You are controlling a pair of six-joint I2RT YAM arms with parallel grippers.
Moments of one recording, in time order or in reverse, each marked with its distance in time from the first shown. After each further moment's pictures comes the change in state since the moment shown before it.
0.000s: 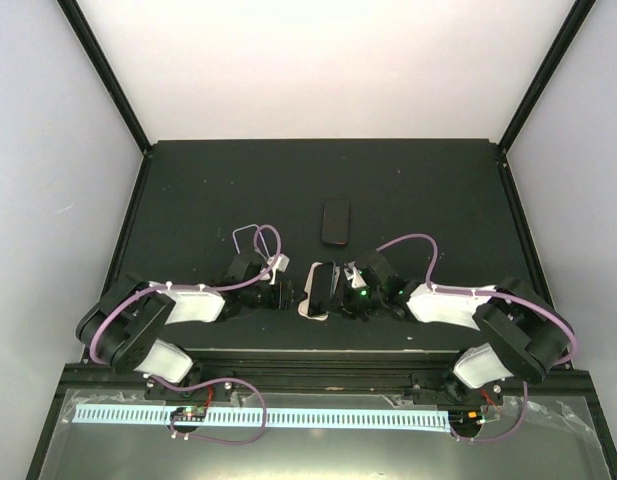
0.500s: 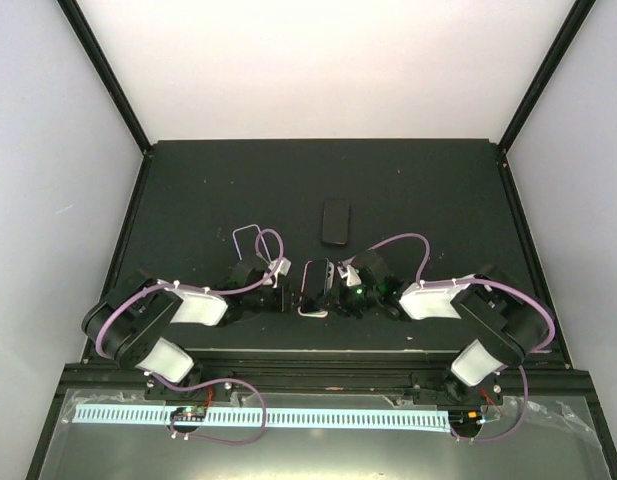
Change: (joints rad) left arm -0.040 0.048 -0.035 0.119 0.003 -0.099; right arm -0.008 0.126 -0.003 0.190 -0.057 -0.016
